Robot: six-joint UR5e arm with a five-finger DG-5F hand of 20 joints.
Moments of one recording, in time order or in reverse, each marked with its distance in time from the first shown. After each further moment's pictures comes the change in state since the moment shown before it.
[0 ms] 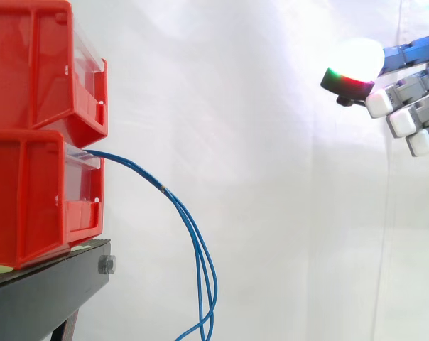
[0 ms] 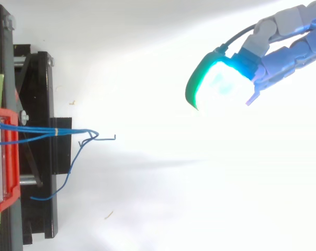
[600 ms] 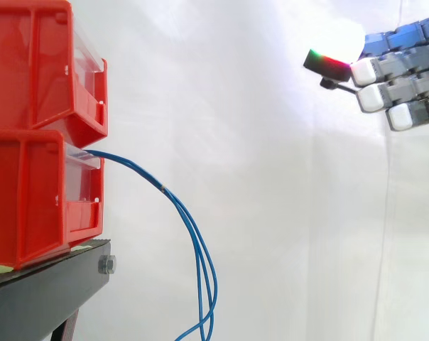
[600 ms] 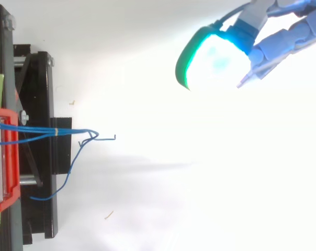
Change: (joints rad) arm 0.025 -0.009 0.000 0.083 0.108 0.010
